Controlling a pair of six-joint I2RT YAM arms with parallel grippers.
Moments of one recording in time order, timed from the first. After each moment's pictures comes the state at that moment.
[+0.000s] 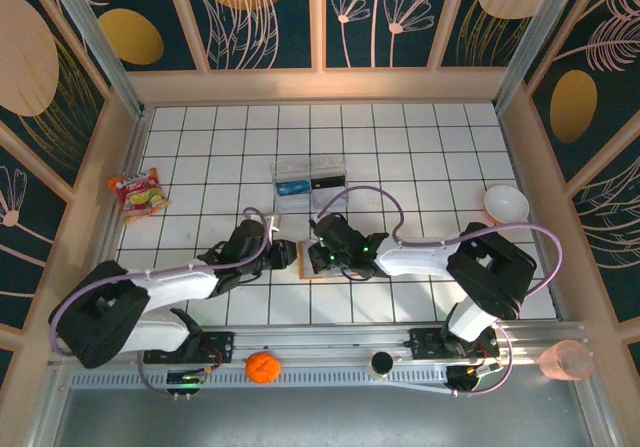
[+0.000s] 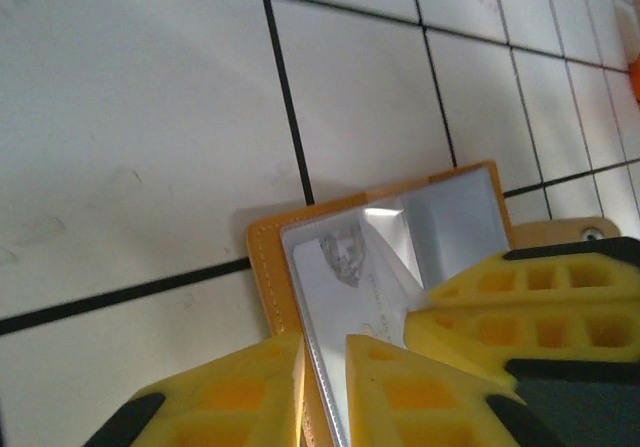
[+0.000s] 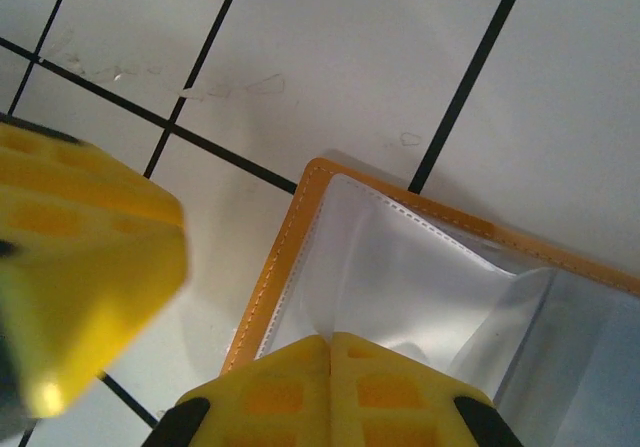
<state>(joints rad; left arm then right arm) -0.73 1.32 0.35 0.30 0.19 -0.79 1.02 1.60 0.75 0.00 0.00 0.58</state>
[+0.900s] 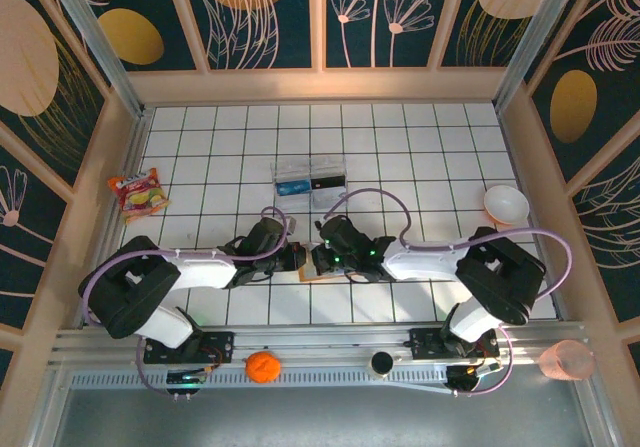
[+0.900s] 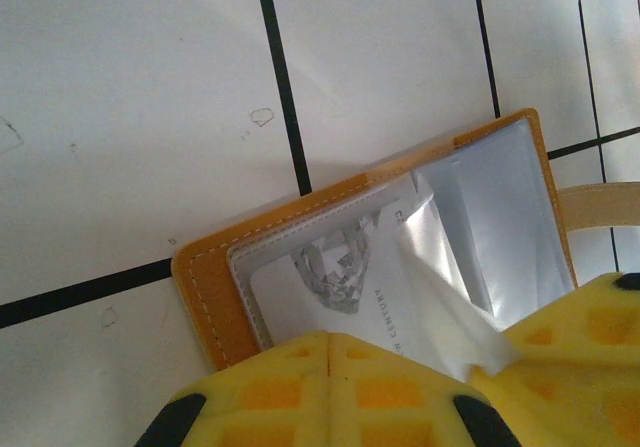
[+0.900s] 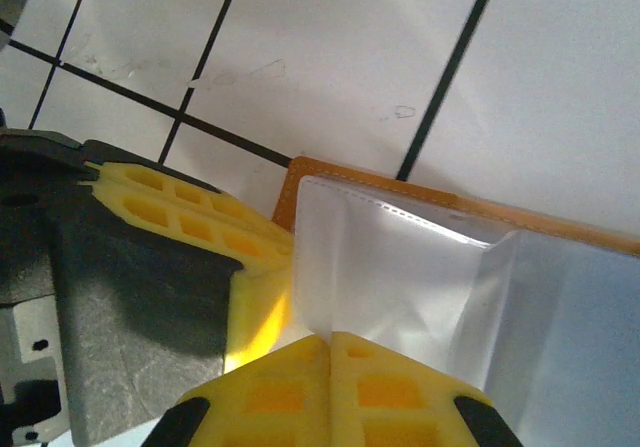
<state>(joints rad) -0.78 1.50 0.44 0.27 0.21 -0.80 1.02 1.54 0.69 0.02 0.00 0.63</state>
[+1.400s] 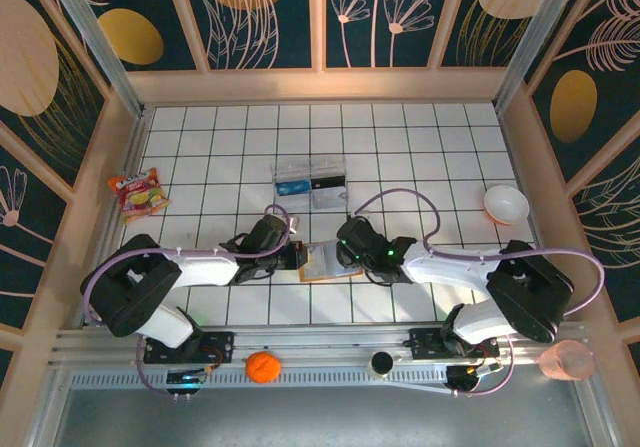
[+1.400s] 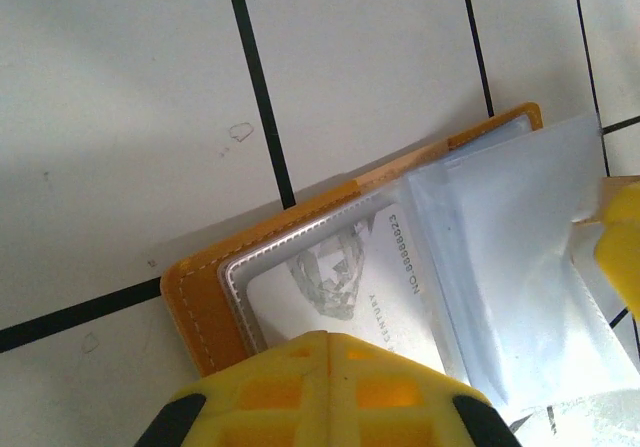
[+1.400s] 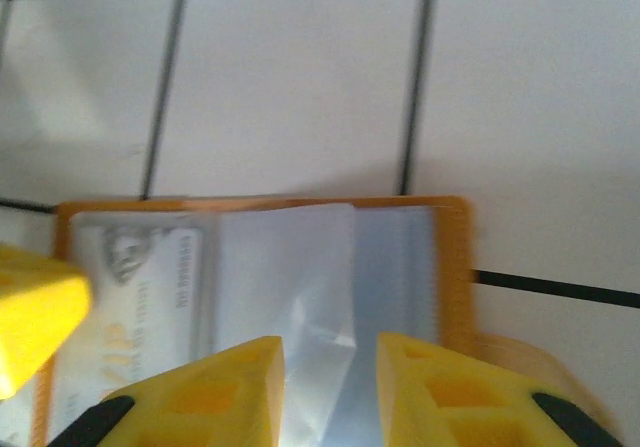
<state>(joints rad) -0.78 1.51 0.48 0.23 0.21 -0.75 0.96 1.38 0.63 -0.21 0.24 0.79</state>
